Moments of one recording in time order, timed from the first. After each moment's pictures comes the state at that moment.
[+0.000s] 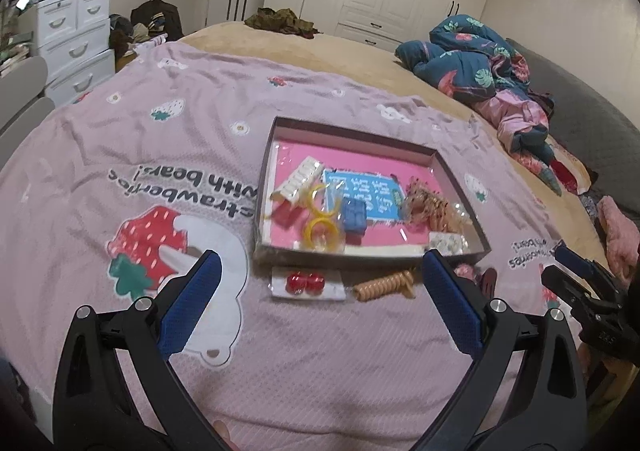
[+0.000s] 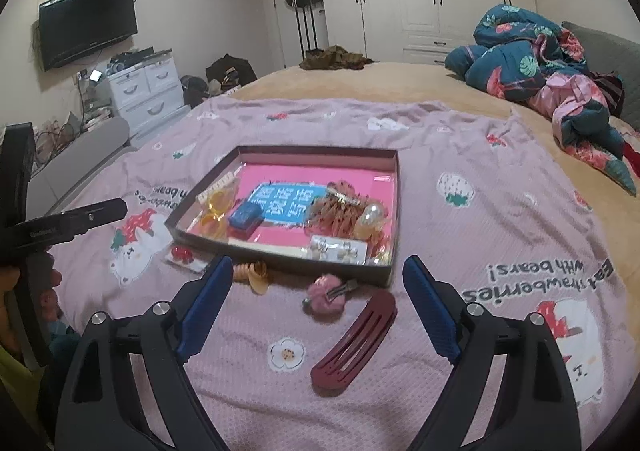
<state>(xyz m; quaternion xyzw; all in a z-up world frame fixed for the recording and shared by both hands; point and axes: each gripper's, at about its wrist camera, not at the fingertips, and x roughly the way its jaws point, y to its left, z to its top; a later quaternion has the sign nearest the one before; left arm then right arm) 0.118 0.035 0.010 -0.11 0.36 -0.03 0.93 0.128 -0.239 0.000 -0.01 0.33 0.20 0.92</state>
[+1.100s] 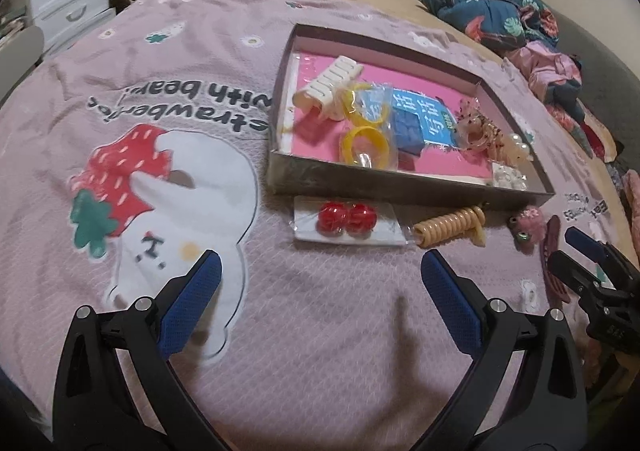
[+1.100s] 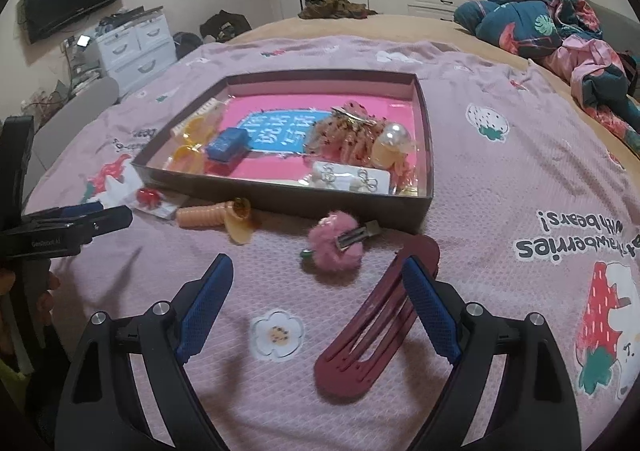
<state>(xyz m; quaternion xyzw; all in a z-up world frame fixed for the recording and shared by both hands) 0.145 0.035 -0.072 -0.09 0.45 -0.01 0.89 0.160 -0.215 -0.078 -0.03 0.40 0.19 0.89</state>
